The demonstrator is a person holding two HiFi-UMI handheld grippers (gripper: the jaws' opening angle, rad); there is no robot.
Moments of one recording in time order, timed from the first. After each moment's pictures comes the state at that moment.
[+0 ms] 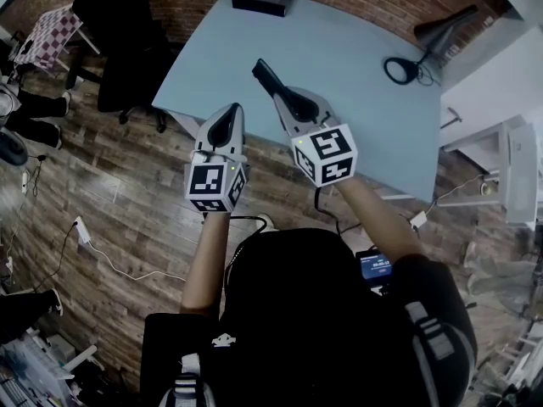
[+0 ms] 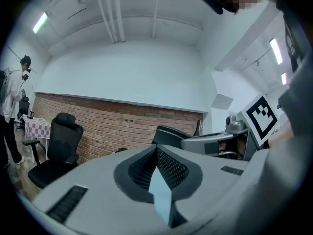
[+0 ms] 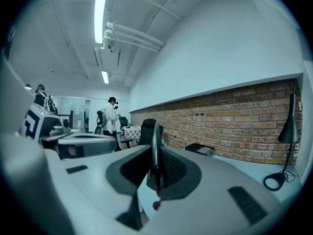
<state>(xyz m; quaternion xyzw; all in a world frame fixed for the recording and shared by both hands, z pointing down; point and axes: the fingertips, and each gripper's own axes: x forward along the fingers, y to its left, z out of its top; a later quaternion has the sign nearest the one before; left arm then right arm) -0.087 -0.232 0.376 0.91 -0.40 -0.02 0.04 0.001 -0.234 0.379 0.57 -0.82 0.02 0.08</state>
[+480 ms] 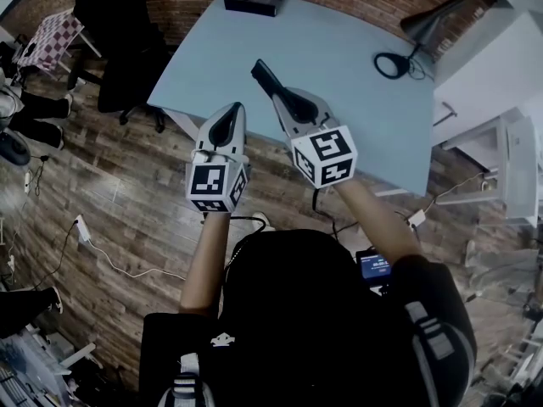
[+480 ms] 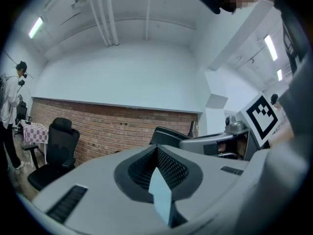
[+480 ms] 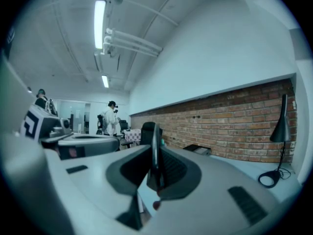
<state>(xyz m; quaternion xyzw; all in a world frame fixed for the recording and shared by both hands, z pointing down) -0.051 -0.189 0.358 0.92 -0.40 -0.02 0.01 0.030 -0.191 0.365 0.57 -0.82 0.02 0.06</state>
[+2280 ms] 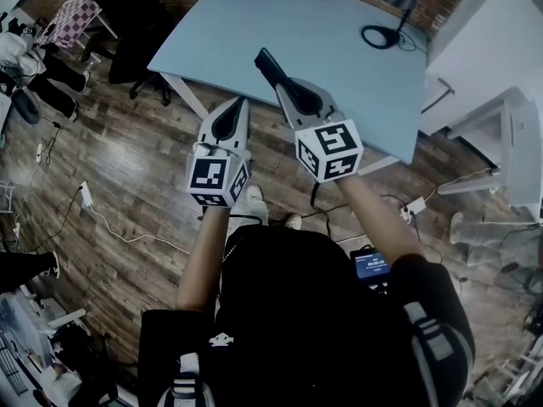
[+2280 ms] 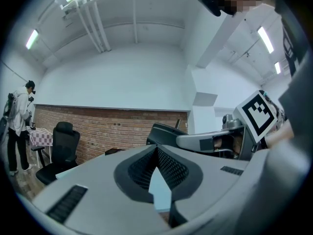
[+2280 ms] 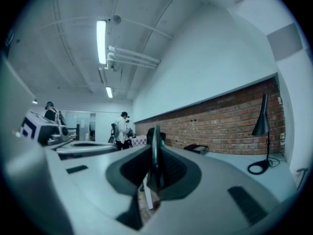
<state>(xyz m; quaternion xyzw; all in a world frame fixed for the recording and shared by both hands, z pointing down) 0.012 -0.006 0.353 0.91 -0.41 -0.01 -0.01 0.091 -0.016 0.352 0.55 -0.83 0.03 0.00</state>
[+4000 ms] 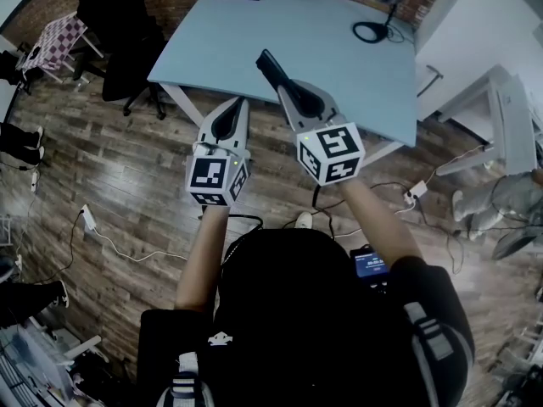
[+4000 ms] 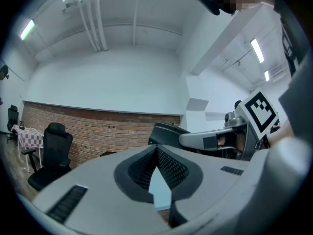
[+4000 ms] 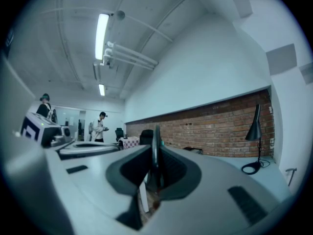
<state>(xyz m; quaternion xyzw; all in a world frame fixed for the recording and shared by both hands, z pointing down) -0.049 -0.011 0.337 0.94 -0.35 -0.02 -0.02 0.032 -0.006 0.332 0.61 -0.80 0.01 0.01</state>
